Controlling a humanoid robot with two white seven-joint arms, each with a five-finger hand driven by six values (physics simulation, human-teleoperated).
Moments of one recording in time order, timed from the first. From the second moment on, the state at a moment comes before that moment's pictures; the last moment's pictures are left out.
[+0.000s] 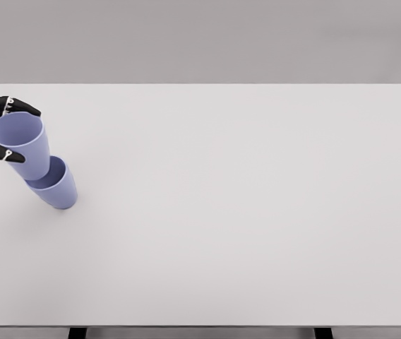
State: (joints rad) left arm -0.55 1.39 -0.68 -1.80 0.95 0.16 -0.35; right arm 0.03 0.00 0.15 0.01 -0.09 -0.06 -0.08
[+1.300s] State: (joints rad) left arm -0.54 1.36 -0.68 -1.80 0.95 0.13 -0.39; right arm 0.03 0.00 0.15 0.01 -0.09 -0.06 -0.08
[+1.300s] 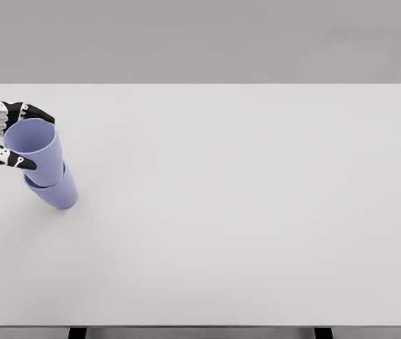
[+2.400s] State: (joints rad) left arm -0.52 1.34 -0.68 -1.78 0.93 0.13 -0.38; right arm 0.03 0.00 0.15 0.01 -0.09 -0.06 -0.08
